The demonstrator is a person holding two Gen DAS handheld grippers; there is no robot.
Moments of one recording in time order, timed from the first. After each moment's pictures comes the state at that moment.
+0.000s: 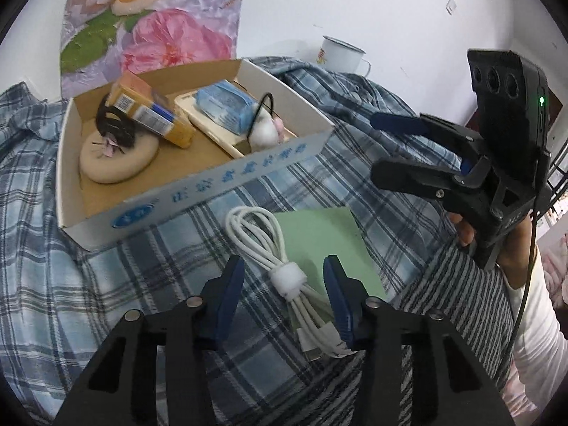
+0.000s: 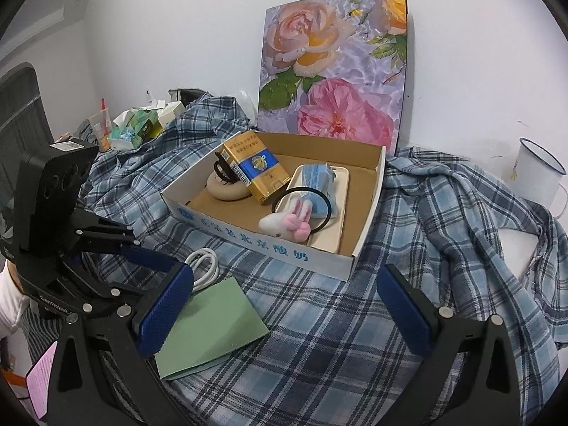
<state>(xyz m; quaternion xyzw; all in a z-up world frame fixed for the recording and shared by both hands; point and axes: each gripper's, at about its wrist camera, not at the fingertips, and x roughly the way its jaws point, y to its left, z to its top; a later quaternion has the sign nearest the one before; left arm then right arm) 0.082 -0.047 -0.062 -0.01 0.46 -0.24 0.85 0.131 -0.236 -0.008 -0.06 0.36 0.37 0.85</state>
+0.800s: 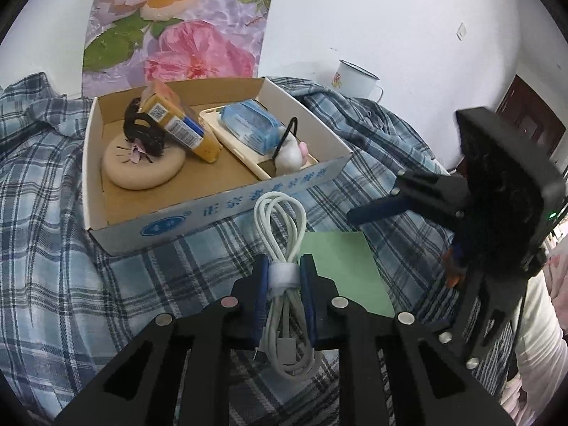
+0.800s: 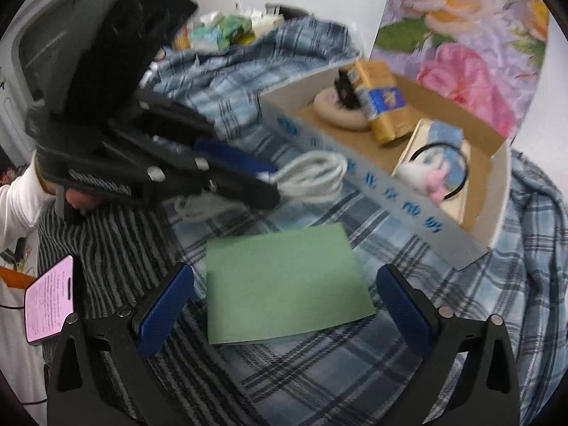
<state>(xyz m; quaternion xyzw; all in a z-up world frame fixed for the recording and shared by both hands) 0.083 -0.021 -0.051 -0.05 0.43 -0.22 0.87 0.096 -0.176 -0.040 -0.20 0.42 0.50 0.73</state>
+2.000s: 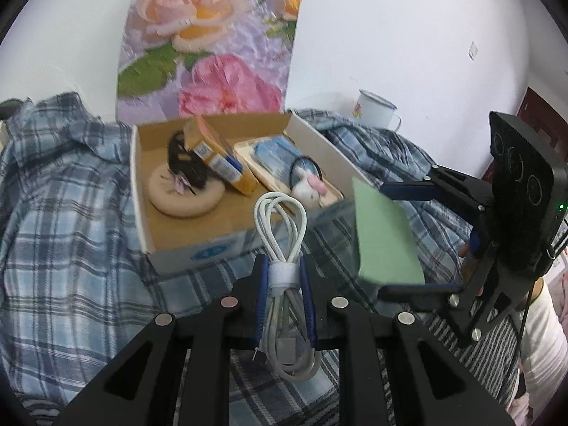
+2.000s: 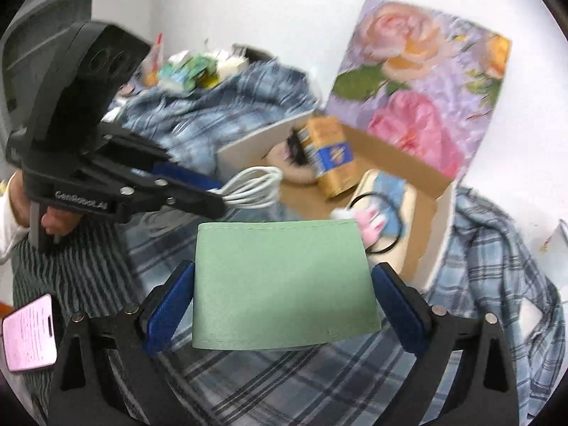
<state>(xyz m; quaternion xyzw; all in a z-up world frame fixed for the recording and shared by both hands) 0.074 -0.005 -0.026 -0.06 0.38 -0.17 0.91 0.105 -0.183 -0.007 -0.19 0.34 0.44 0.81</state>
